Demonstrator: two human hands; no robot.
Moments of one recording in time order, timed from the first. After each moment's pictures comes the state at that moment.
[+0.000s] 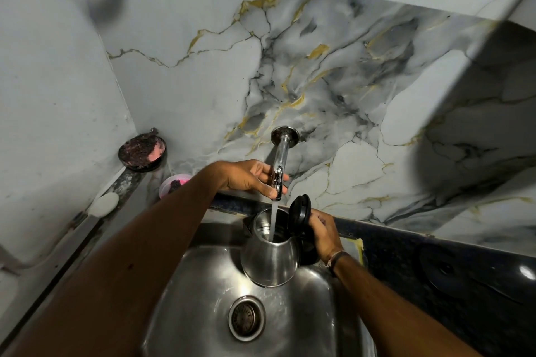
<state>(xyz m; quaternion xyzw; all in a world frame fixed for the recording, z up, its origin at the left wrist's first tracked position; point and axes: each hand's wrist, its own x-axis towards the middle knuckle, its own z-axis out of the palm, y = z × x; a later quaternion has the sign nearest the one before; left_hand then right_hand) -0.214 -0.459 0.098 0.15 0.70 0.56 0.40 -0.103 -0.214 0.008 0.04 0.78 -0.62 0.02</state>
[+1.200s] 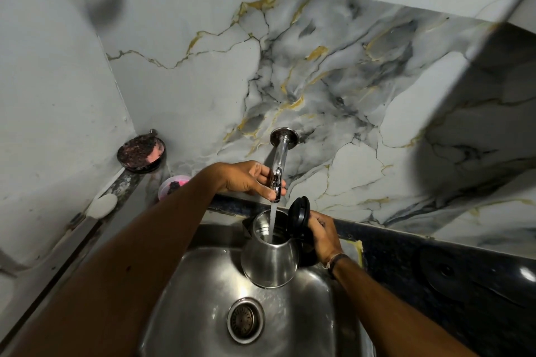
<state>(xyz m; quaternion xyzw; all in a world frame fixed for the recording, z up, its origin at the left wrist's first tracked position) -0.216 -0.462 0.092 0.15 0.69 0.58 0.40 -0.107 -0.211 0.002 0.04 0.79 -0.61 0.03</state>
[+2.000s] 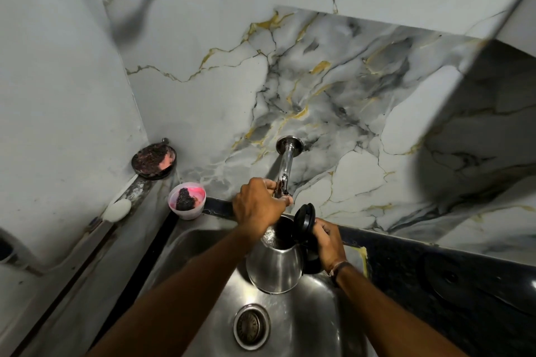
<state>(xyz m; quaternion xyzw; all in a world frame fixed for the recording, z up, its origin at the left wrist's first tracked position) -0.122 -0.401 0.101 -0.13 0.90 0.41 -0.04 -0.097 -0.214 0.001 0.04 0.79 -0.61 0.01</state>
